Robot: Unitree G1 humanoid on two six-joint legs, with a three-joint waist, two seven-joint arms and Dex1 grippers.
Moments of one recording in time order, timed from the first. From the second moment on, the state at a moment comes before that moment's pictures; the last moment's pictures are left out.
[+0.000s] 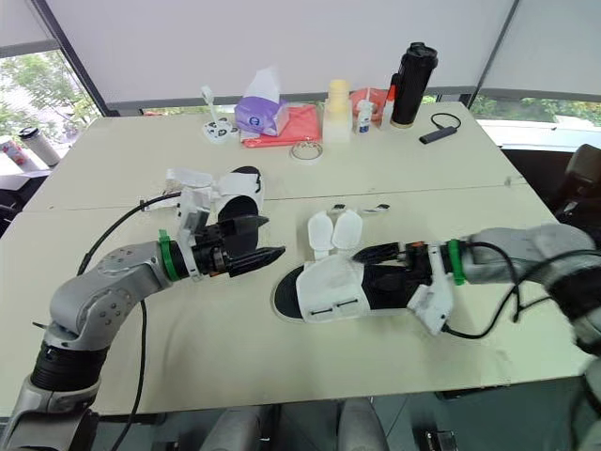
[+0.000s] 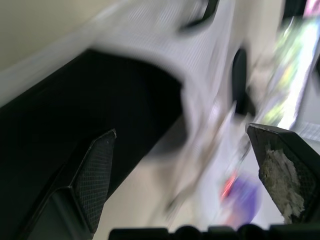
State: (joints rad) left arm -0.37 0.54 -0.02 -0.33 -0.69 0.67 -0.79; right arm -0.70 -1.26 0.61 0.39 -0.47 -1.12 0.34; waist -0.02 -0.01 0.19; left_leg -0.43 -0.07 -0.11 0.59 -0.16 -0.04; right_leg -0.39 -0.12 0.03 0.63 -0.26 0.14
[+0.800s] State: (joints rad) left arm -0.23 0.58 -0.19 -0.27 -0.41 0.36 -1.01; right arm -0.22 -1.16 -0.03 -0.47 1.09 0.59 0.47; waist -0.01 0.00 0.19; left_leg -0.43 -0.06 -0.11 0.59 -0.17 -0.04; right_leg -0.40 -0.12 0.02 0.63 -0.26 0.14
